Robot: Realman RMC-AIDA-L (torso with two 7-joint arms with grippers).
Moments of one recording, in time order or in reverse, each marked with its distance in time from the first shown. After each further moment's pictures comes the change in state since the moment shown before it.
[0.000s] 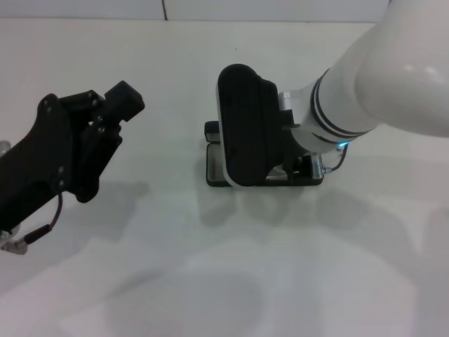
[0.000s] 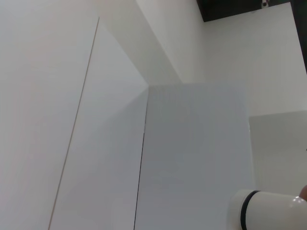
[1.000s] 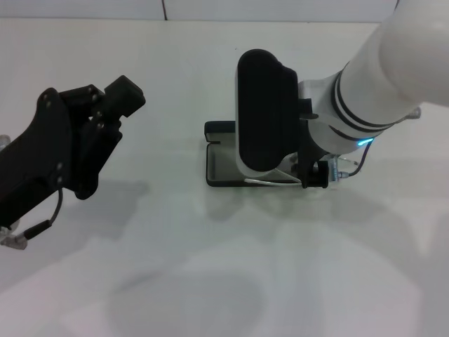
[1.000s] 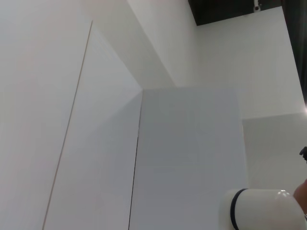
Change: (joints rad) left arm -0.002 0.003 0.000 0.026 0.000 0.000 -0.010; right arm -0.031 0.000 0.093 -0.045 0.041 -0.123 -0.001
